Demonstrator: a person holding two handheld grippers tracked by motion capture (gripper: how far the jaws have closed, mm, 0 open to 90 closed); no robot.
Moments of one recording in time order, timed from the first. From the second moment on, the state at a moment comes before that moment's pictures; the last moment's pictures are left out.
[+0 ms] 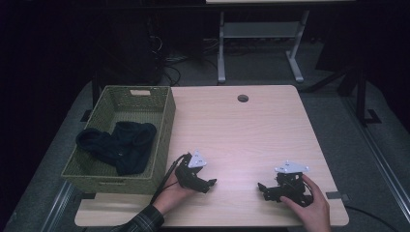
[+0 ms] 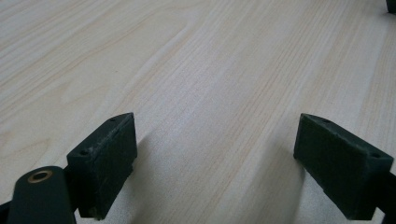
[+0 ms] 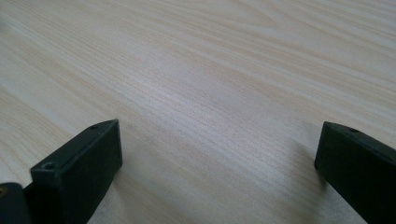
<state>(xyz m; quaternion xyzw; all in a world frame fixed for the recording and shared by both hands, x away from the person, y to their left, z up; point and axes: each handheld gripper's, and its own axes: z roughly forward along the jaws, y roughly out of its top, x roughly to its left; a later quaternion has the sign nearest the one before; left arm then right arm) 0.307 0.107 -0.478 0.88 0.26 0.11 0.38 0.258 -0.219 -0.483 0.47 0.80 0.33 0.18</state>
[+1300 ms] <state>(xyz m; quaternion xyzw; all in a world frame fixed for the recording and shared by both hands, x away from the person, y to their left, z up) 0.307 0.112 -0.459 0.89 0.27 0.10 0.36 0.258 -0.219 -0.483 0.47 0.80 0.33 0.18</state>
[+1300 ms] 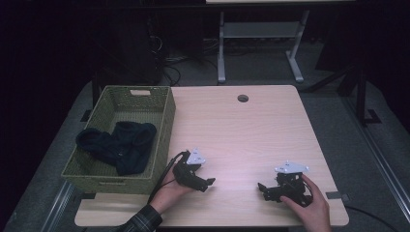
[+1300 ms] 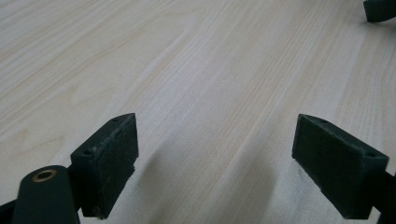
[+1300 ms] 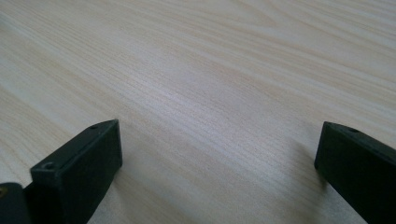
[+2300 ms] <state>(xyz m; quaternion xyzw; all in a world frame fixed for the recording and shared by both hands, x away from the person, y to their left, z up) 0.310 0.118 -0.444 0.88 0.27 0.10 0.38 0.258 -0.219 -0.483 0.47 0.80 0.33 0.18</state>
